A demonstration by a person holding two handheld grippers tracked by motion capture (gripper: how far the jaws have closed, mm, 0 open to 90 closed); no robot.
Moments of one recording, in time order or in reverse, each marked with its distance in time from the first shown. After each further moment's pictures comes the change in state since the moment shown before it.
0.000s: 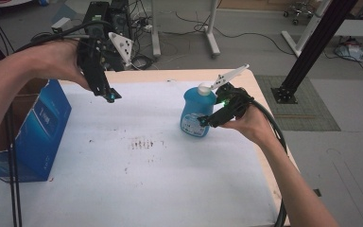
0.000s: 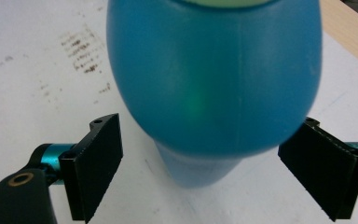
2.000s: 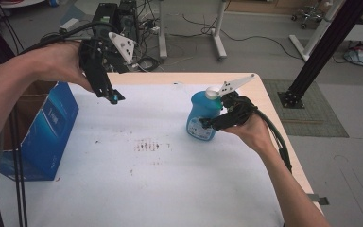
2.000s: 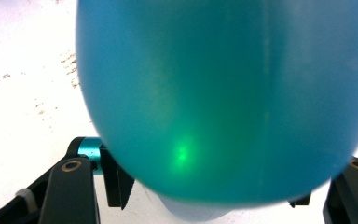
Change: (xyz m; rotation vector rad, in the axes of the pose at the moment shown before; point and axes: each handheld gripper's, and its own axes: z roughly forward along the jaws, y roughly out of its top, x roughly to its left) left arm -0.002 -0.012 -0.007 -0.032 0.000 -0.024; right arm -0.002 -0.007 0.016 -0.080 0.020 -0.009
